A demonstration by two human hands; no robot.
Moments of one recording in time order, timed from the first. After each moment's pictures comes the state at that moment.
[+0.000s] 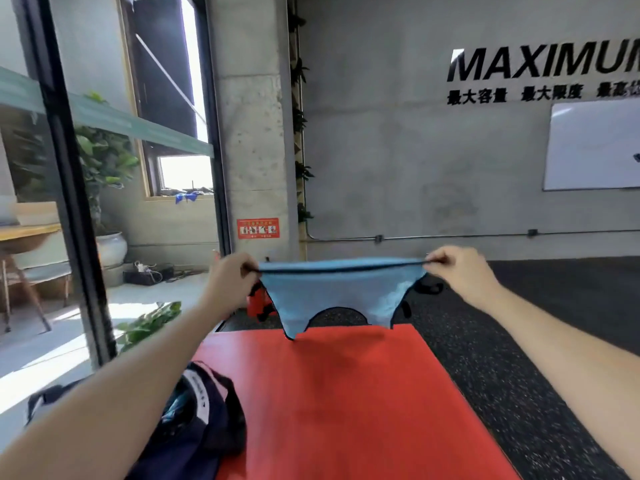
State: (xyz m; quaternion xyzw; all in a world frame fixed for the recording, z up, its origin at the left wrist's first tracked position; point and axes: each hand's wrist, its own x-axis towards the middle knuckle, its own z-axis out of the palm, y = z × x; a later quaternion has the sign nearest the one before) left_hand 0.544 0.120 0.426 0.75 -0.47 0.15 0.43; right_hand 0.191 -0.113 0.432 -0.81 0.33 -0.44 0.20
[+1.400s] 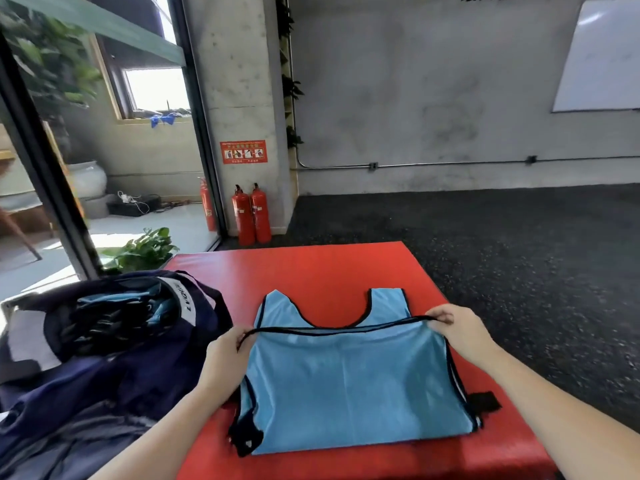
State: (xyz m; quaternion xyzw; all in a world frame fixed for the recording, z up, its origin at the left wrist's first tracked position) left_hand 0.488 0.180 0.145 0.80 -0.38 -0.05 0.45; right_hand 0.147 -0.099 0.153 -0.77 0.44 -0.29 0.35
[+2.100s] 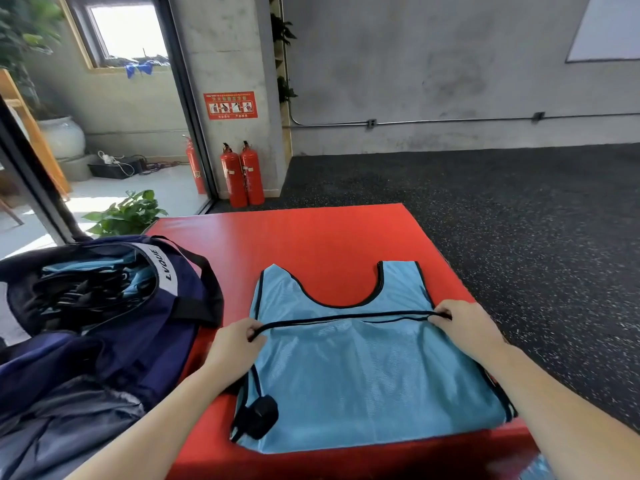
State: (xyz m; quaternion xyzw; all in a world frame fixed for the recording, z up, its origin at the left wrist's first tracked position) left_hand 0.482 0.161 0.103 0.85 -0.40 -0.12 0.32; right_hand 0.141 -0.098 0.104 -0.84 0.50 -0.15 0.16
